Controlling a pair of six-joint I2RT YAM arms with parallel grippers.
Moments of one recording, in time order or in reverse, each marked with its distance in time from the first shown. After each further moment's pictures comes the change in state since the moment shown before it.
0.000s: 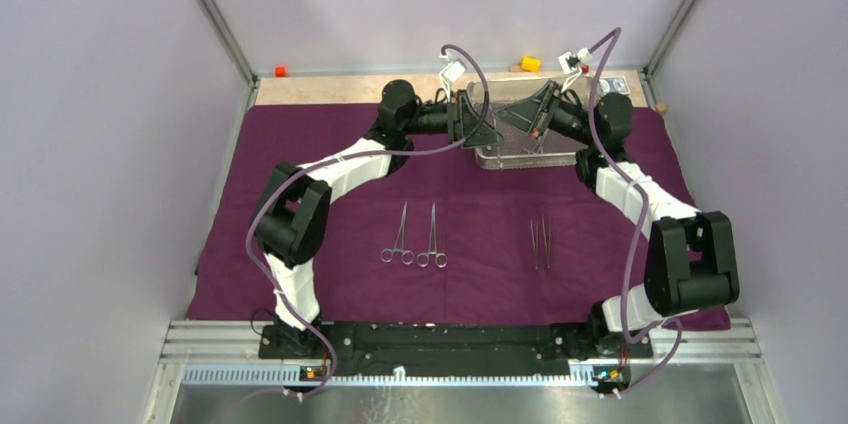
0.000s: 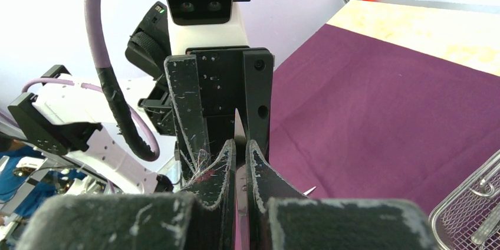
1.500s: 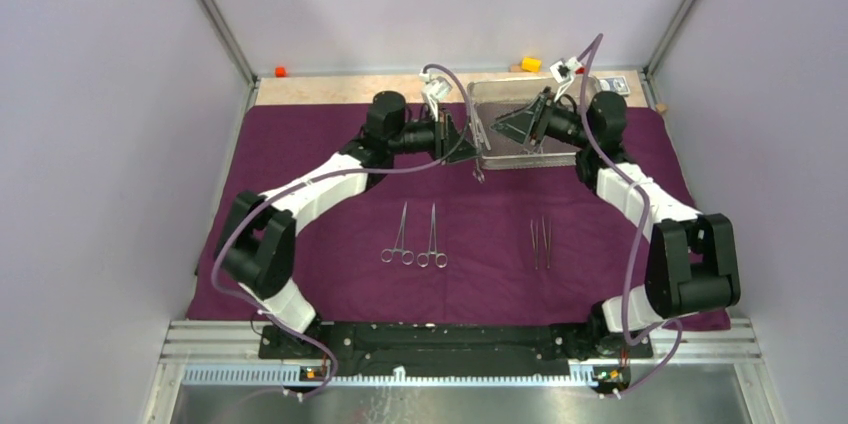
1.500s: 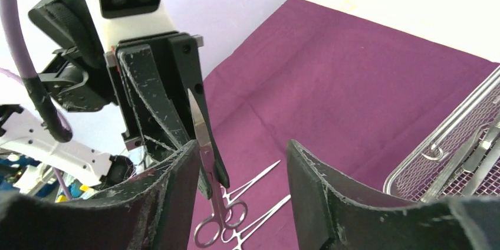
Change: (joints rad) left arm 0.001 -0.202 -0.139 -0.424 -0.235 0.333; right arm 0.000 0.002 -0.005 -0.191 0.006 -0.227
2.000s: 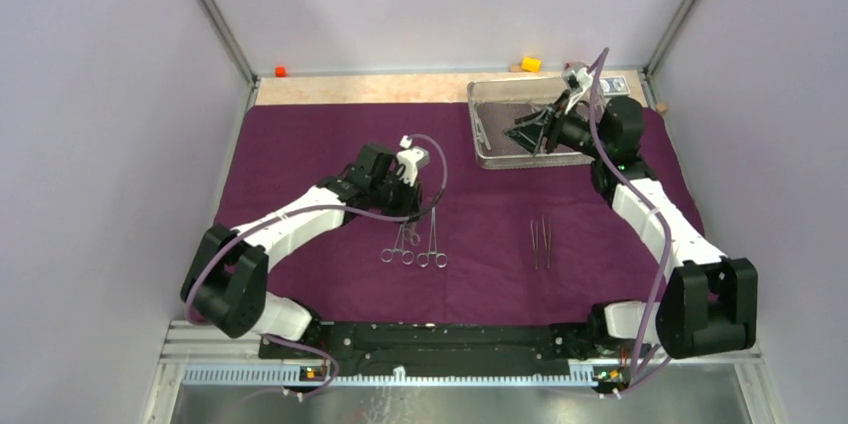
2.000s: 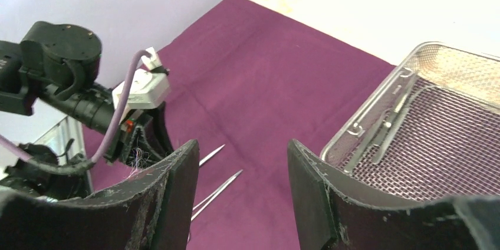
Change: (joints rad) left arm 0.006 -0.260 -0.319 -0.620 -0.398 0.440; right arm -0.031 -0.196 -0.022 -0.308 0.109 -0.346
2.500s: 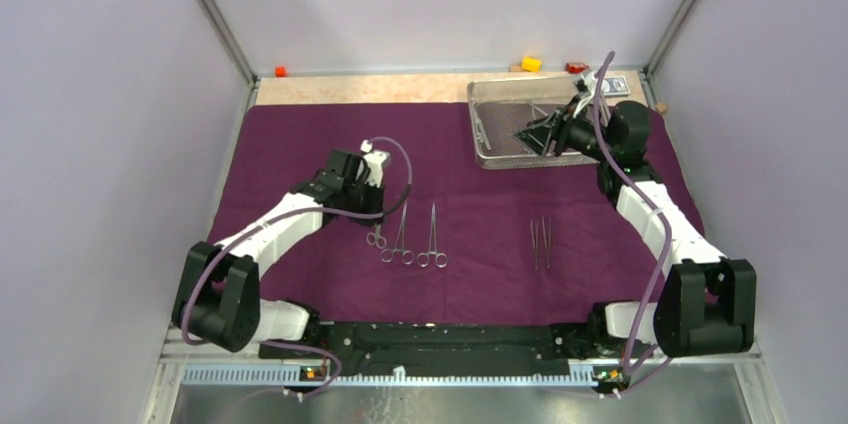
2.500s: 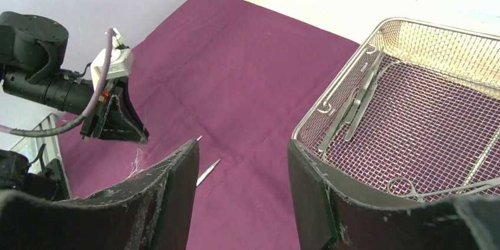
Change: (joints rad) left arm 0.174 -0.105 -0.117 -0.110 -0.142 0.038; right arm -0.067 -0.011 -0.045 -0.039 0.027 -0.056
